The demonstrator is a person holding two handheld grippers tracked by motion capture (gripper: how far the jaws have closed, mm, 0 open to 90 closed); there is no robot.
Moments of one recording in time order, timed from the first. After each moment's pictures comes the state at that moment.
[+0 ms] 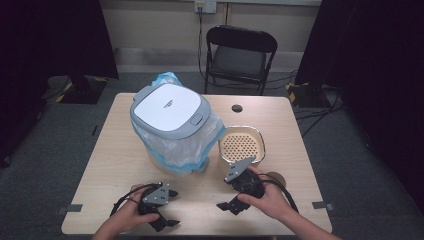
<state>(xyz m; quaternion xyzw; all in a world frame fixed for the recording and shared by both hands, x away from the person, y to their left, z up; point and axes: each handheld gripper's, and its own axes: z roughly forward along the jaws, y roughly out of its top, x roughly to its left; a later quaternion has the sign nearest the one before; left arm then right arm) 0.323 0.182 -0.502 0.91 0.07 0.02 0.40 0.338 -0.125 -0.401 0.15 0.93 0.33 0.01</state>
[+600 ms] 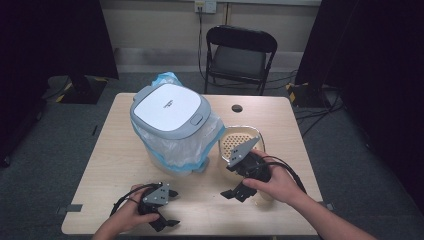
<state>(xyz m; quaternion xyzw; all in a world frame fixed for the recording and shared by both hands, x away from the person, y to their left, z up) 0.324 0.182 -0.501 0.91 0.07 0.02 0.40 0.353 -0.127 -0.340 0.12 0.94 0.31 0.01</state>
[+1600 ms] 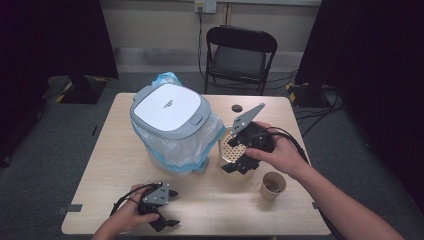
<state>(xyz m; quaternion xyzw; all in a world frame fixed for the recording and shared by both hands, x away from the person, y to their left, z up) 0.324 0.182 -0.501 0.92 0.07 0.02 0.40 0.390 -0.125 -0.281 0.12 0.94 0.33 0.02</state>
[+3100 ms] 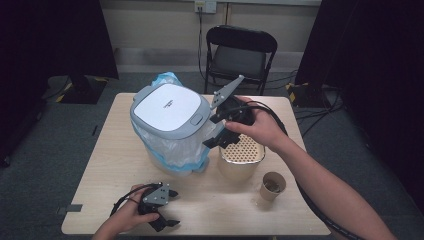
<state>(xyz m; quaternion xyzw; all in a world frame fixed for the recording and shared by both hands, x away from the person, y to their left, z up) 0.324 0.182 -0.501 0.92 0.07 0.02 0.40 0.431 -0.080 -0.247 0.10 0.94 0.34 0.04</state>
